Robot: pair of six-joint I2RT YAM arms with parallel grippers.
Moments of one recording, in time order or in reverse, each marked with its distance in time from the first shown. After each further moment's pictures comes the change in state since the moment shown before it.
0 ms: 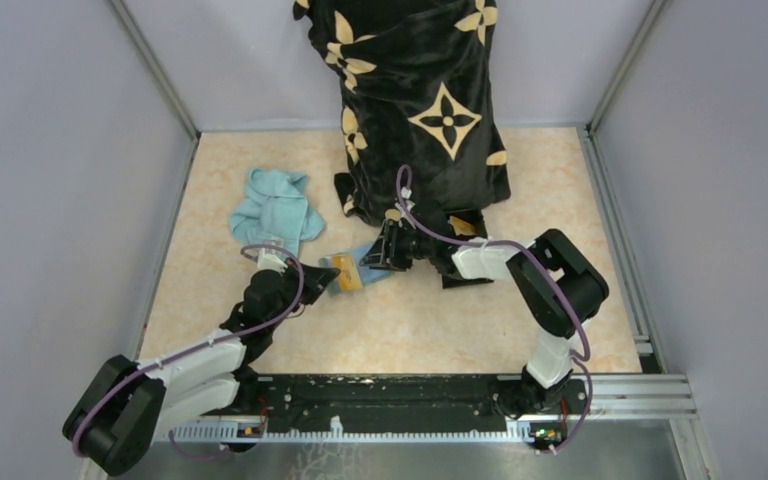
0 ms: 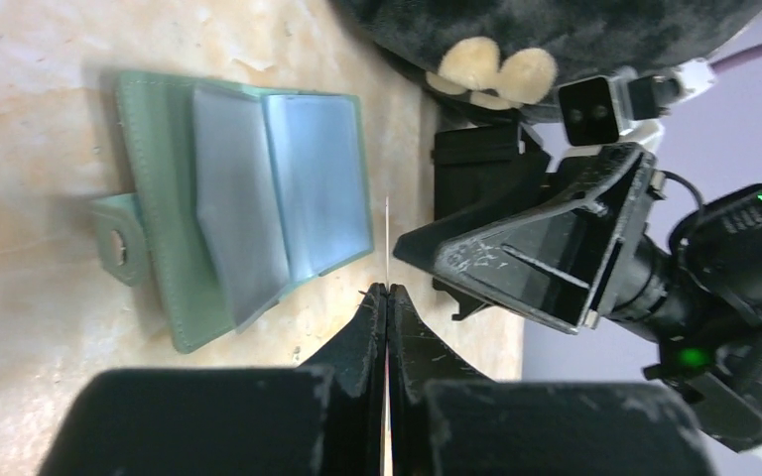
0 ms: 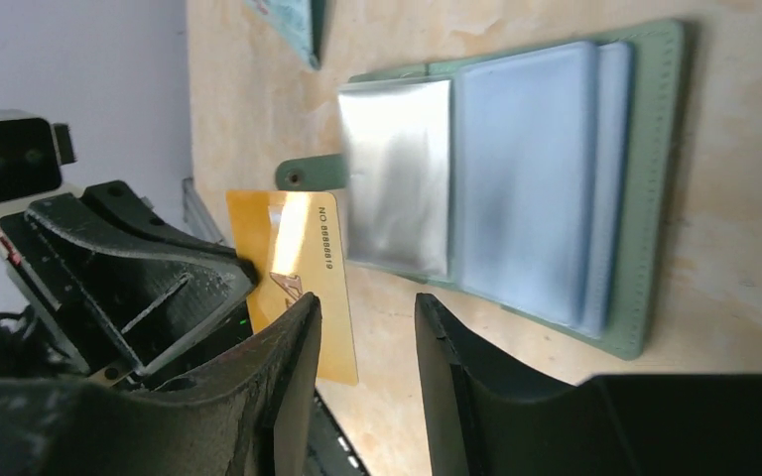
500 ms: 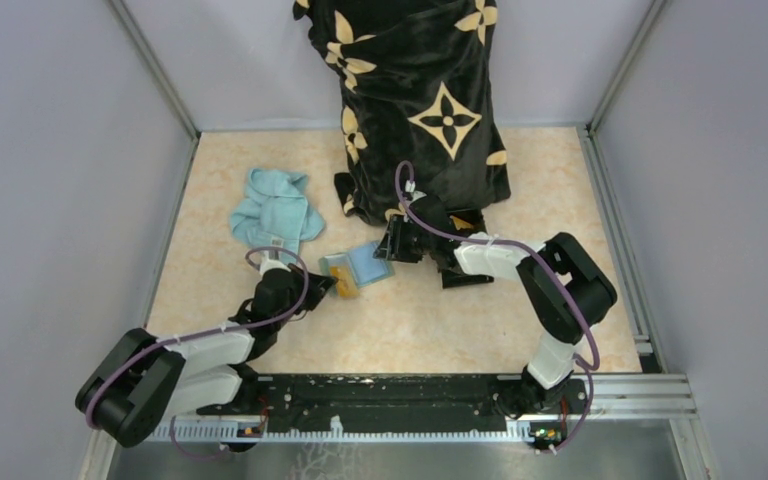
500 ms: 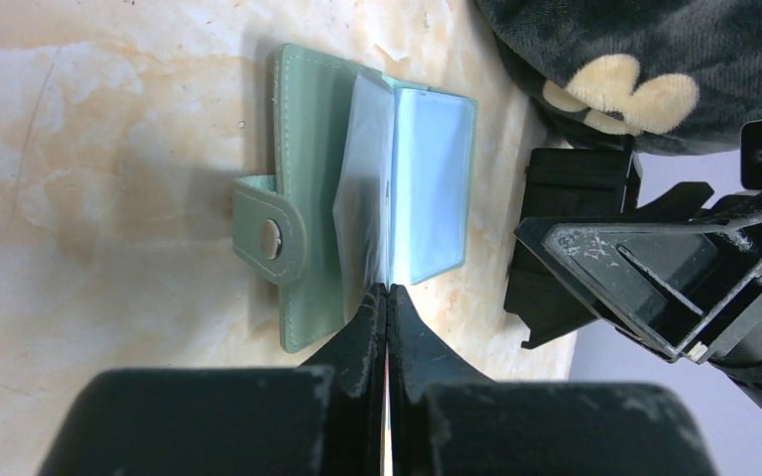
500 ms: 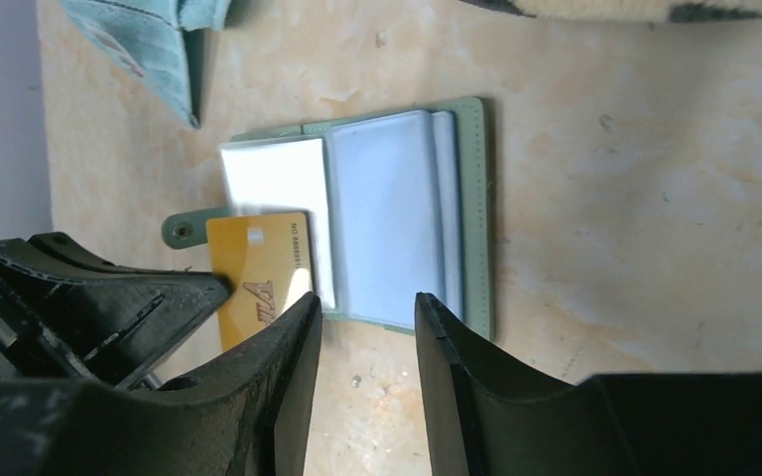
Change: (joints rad) left arm 0.000 0.143 0.003 -0.040 -0.064 -0.048; right arm 0.000 -0.057 0.055 -0.214 0.258 -0.186
